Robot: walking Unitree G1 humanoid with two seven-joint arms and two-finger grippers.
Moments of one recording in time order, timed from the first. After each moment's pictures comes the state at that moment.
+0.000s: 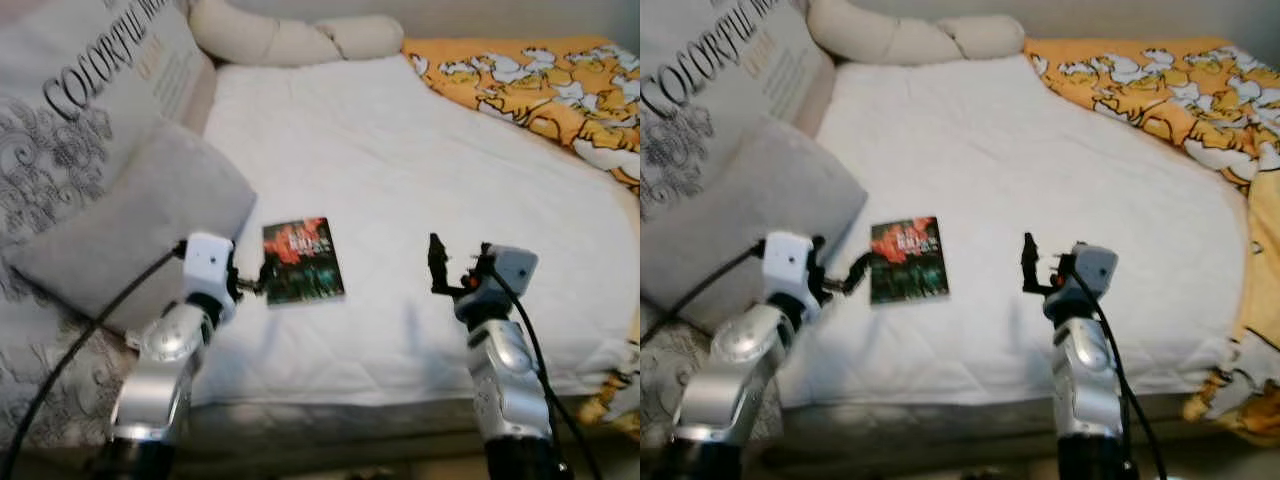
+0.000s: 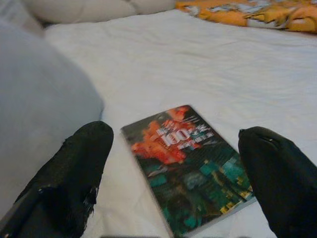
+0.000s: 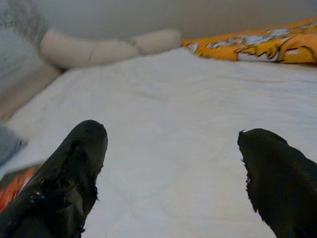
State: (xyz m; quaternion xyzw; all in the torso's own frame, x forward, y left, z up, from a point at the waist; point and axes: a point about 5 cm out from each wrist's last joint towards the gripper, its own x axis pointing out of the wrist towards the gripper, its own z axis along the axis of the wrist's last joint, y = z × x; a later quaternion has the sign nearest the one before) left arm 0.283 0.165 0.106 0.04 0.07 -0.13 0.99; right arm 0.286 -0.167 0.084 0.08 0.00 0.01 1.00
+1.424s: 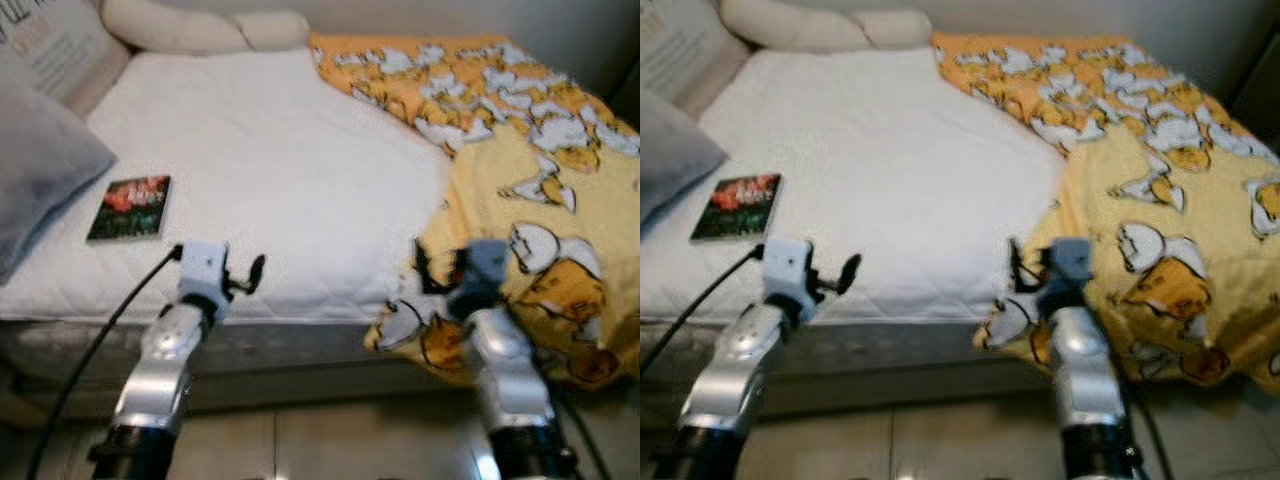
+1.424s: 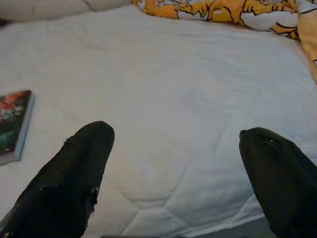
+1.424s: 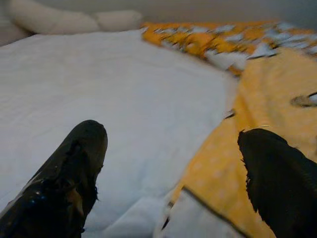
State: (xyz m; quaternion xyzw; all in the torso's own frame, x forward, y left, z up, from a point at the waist) left arm 0.291 0.177 0.090 0.06 0.08 -0.09 0.99; right arm 0.294 -0.156 0.082 0.03 0.05 0.04 1.00
